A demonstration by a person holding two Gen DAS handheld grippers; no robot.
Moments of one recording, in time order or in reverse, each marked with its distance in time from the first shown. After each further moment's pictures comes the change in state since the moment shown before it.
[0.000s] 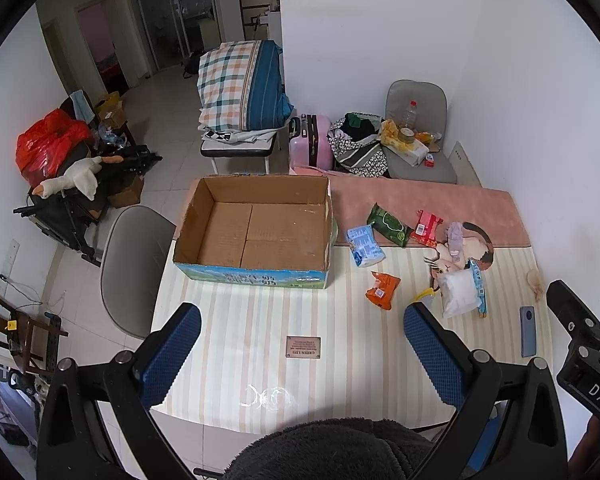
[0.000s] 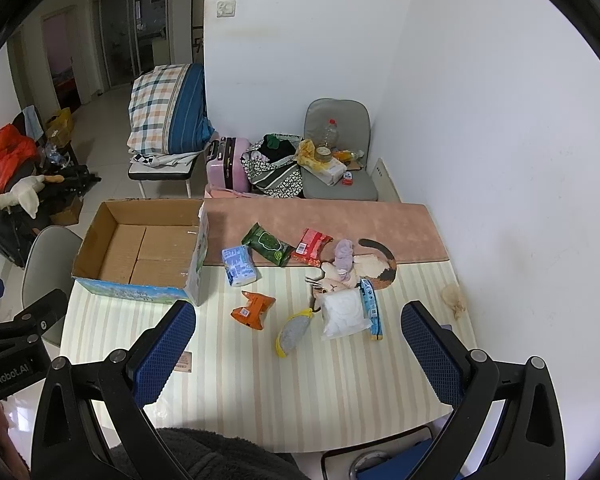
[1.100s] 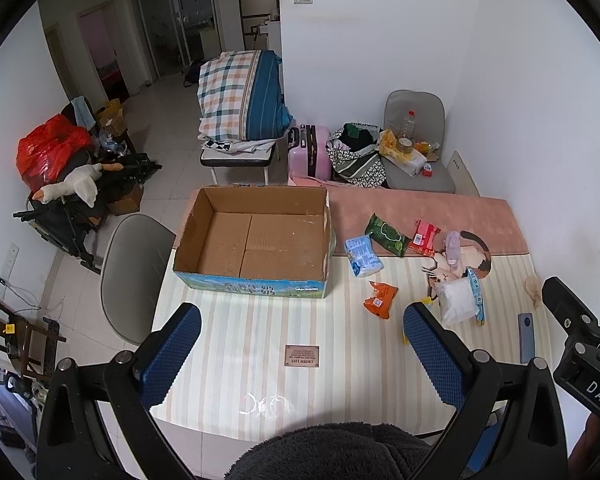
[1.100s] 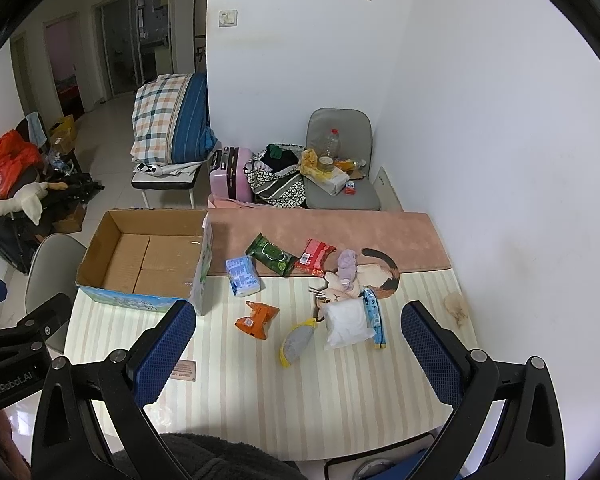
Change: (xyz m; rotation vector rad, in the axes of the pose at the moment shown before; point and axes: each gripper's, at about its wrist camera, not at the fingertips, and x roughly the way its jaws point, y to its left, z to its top) left arm -0.008 -0.006 0.014 0.003 -0.027 -0.005; right arm -0.004 -0.003 0.008 0.004 -0.034 0.014
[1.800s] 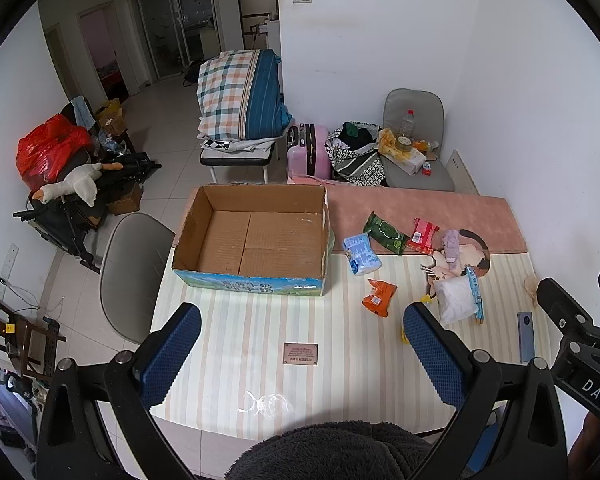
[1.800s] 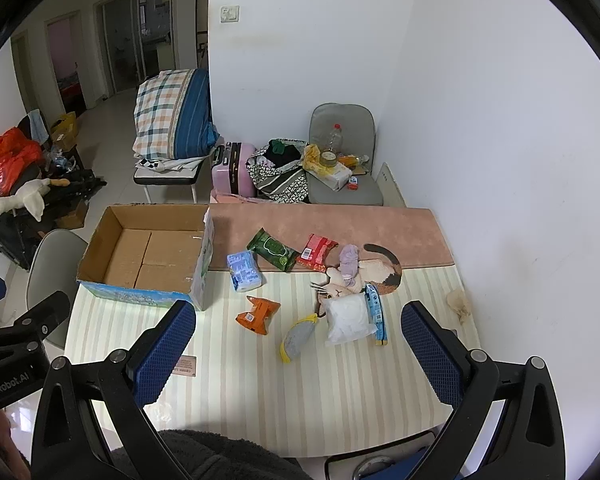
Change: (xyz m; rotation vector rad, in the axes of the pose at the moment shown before) left arm -0.002 0.003 -0.002 -0.007 -0.004 -0.010; right arm 0.003 -0.004 -0.003 0.001 0.012 0.014
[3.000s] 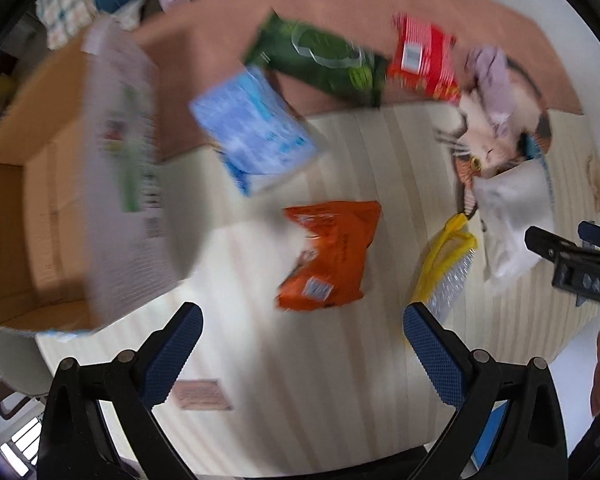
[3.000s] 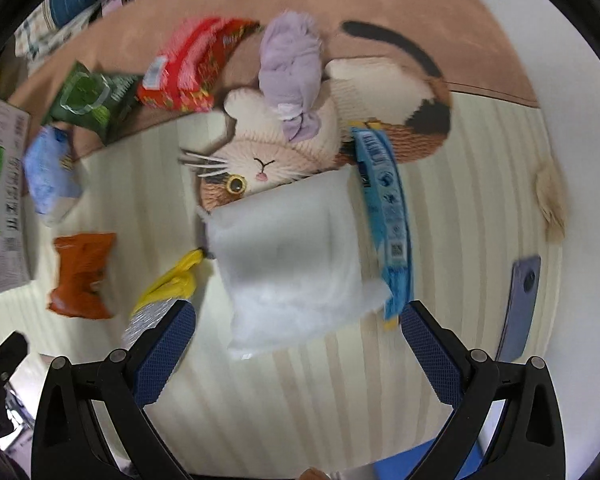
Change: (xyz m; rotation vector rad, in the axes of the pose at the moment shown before) left arm 0.413 -0.166 -0.026 0.272 0.651 -0.086; right arm 0.464 -0.134 -0.085 0.114 0.734 -0.011
